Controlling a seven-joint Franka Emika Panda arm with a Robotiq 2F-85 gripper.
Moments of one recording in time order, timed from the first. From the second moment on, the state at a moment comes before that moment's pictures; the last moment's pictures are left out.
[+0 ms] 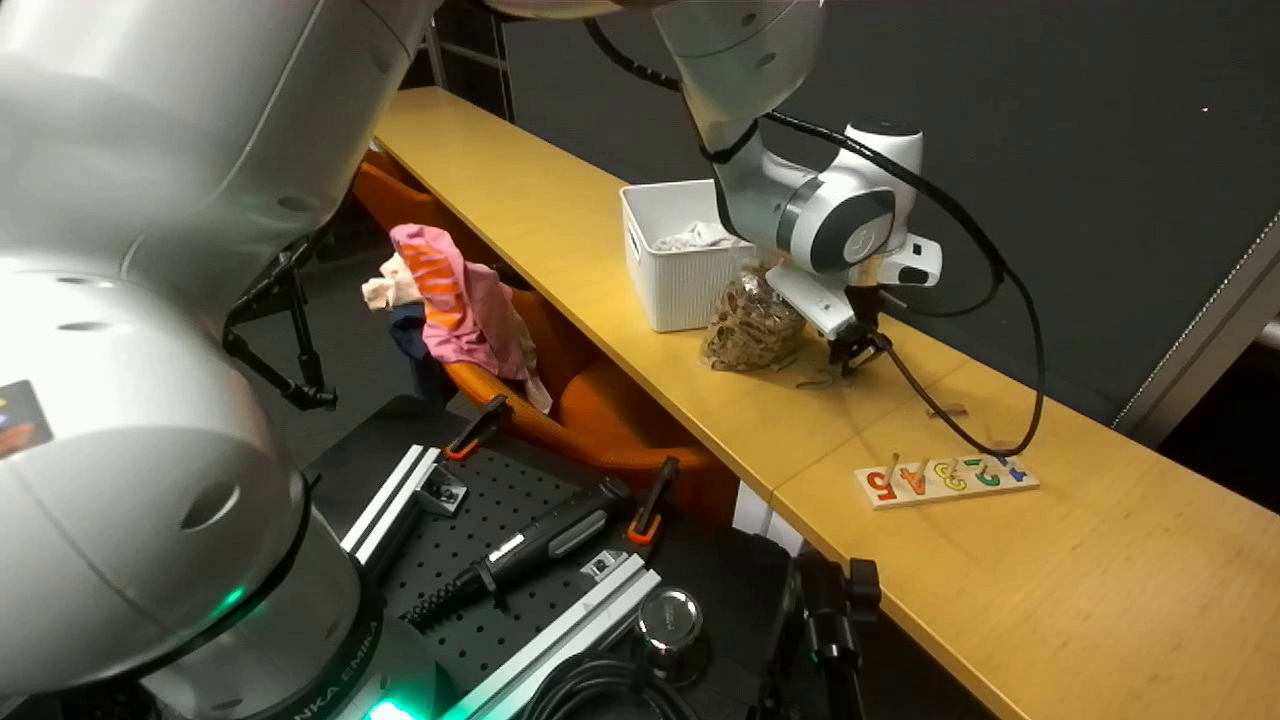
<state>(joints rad) -0.23 0.78 -0.14 -1.73 0.14 2.67 0.23</state>
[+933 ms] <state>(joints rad) -0.27 0.88 -0.13 -1.58 0.16 2.54 0.23</state>
